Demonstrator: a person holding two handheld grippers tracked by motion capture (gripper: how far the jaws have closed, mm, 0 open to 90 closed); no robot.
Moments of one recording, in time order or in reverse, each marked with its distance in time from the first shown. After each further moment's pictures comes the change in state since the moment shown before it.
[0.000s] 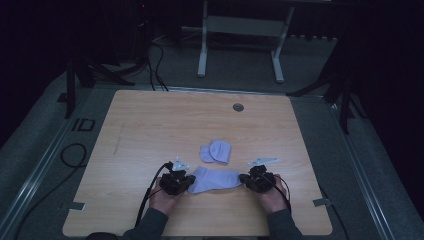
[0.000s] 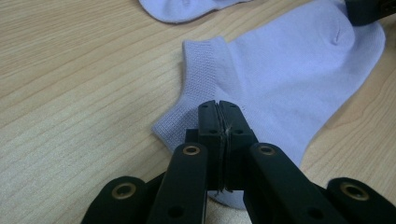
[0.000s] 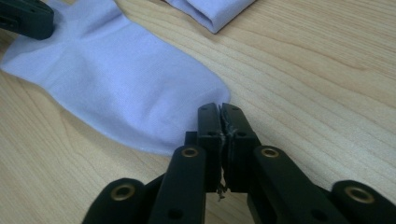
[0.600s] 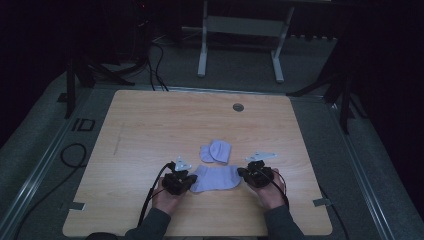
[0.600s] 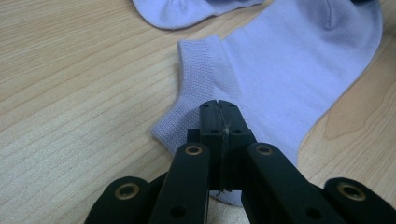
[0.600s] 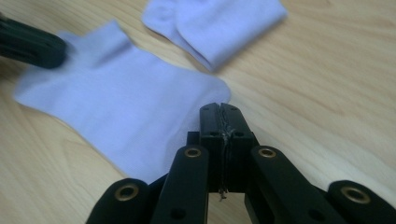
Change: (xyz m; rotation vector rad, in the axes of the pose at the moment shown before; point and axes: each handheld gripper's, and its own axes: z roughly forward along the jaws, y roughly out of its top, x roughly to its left) left arm -0.004 0.002 0.004 -0.009 0.013 -0.005; right arm 0.004 0.017 -0.003 -0.044 -0.037 -0.036
